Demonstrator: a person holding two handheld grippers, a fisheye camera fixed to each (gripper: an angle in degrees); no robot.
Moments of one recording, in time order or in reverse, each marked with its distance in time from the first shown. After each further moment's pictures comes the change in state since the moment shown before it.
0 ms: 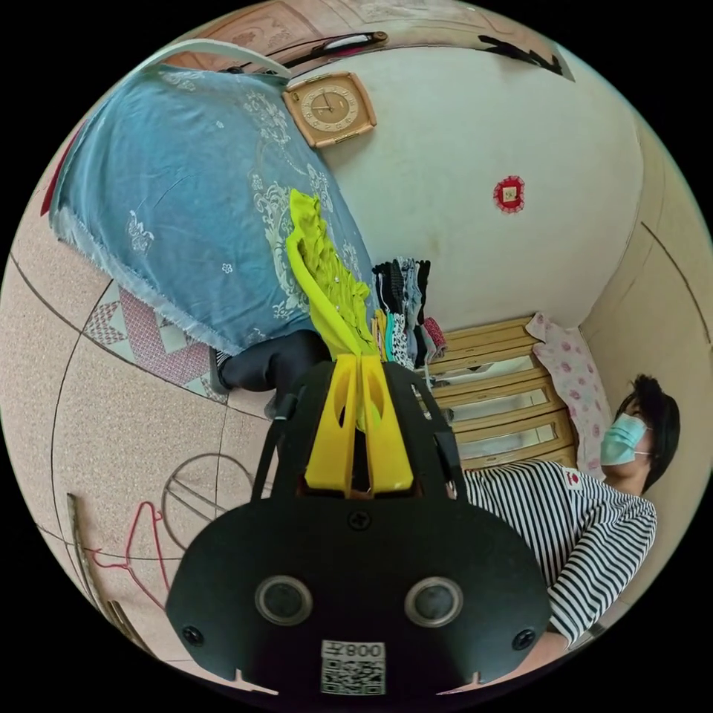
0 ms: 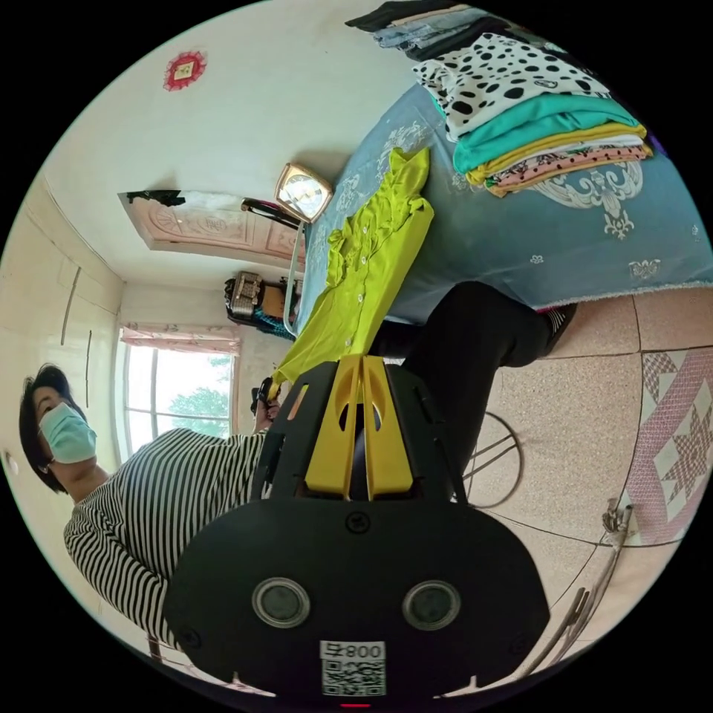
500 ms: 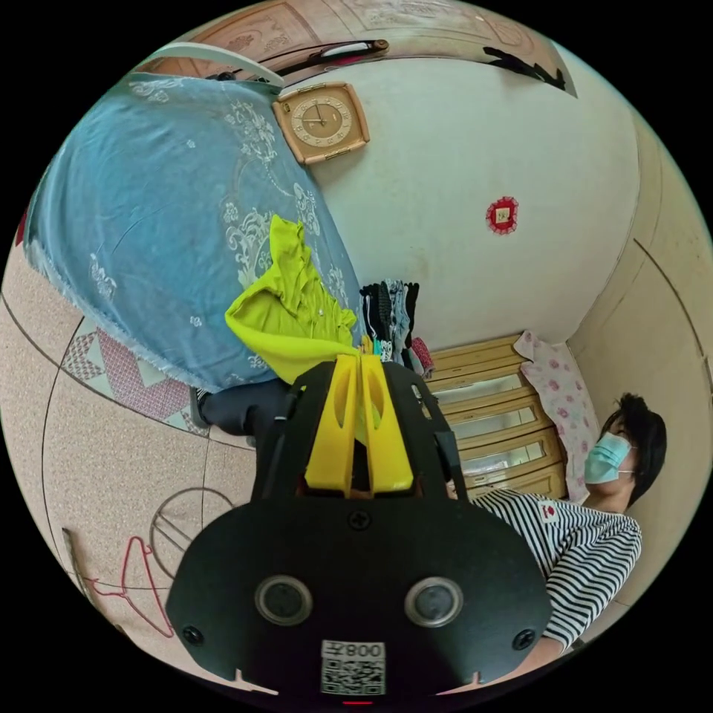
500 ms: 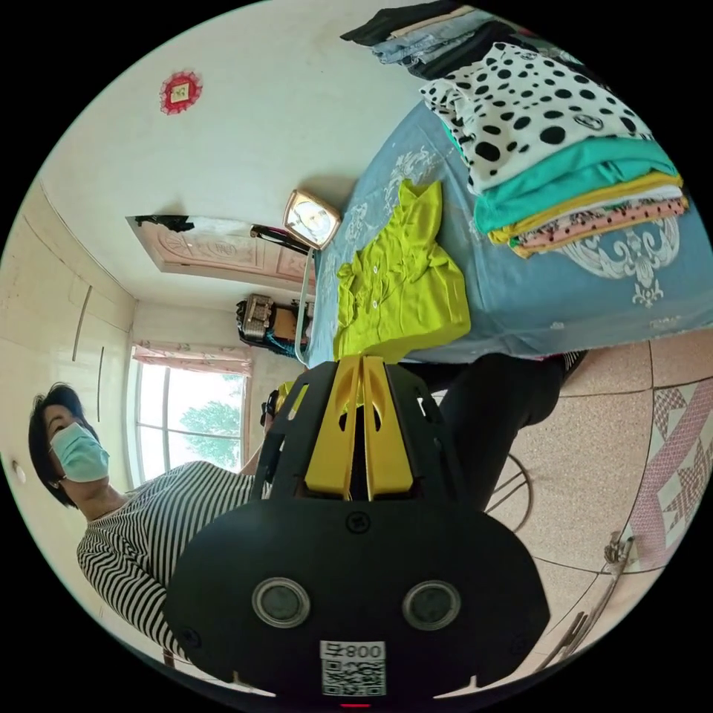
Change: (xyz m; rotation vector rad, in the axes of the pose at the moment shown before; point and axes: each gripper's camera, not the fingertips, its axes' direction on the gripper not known) left arm 0.009 -0.118 0.070 0.053 0.057 0.000; right arm -0.028 -0.125 -0.020 0.068 -0.046 -0.004
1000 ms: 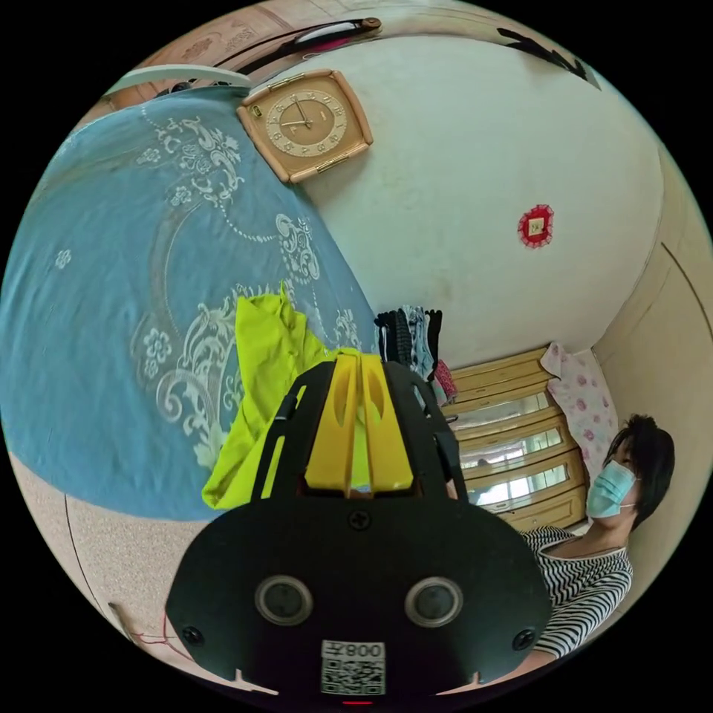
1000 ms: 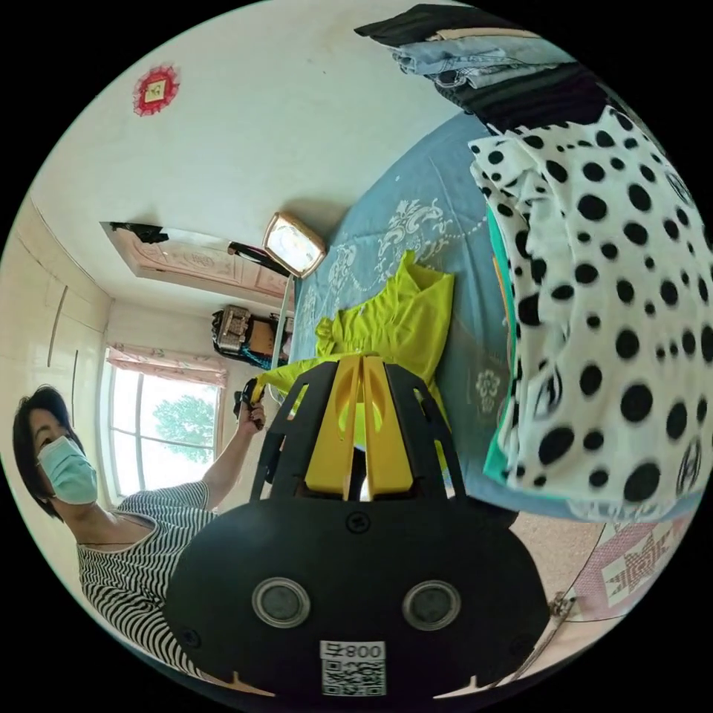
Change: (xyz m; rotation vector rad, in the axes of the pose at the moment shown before) left arm -0.009 -0.247 0.180 -0.012 -0.080 0.041; right arm -0.079 -0.262 0.046 0.004 0.108 -0.061
